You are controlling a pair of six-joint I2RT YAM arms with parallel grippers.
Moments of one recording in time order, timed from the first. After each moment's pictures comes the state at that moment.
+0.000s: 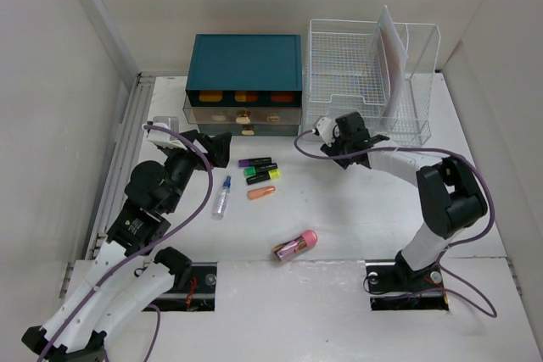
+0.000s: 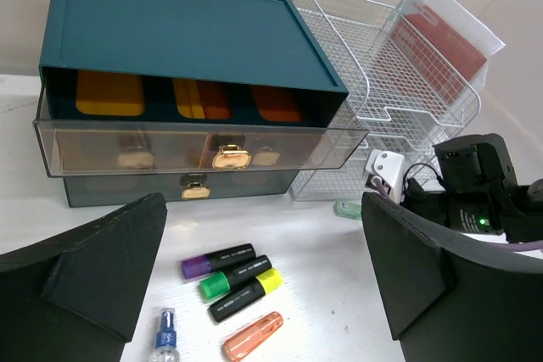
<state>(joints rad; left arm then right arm) -0.57 0.57 0.76 -0.13 -0.24 -0.34 0.42 1.67 0.98 -0.22 0.06 -0.56</state>
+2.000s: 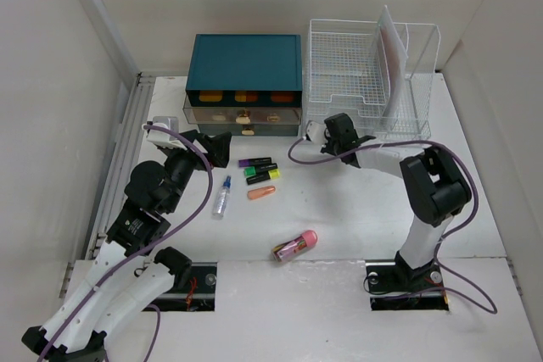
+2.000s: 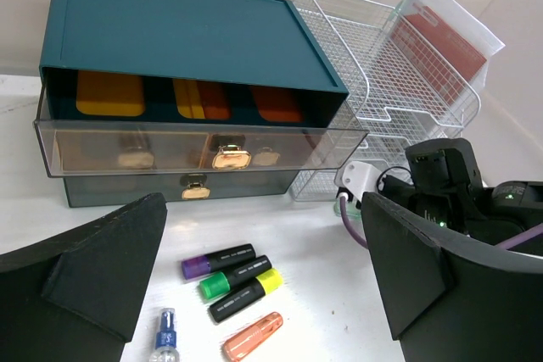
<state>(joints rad) -0.57 0.57 0.76 -0.13 -0.24 -0.34 0.47 1.79 1.02 -0.10 0.31 -0.83</state>
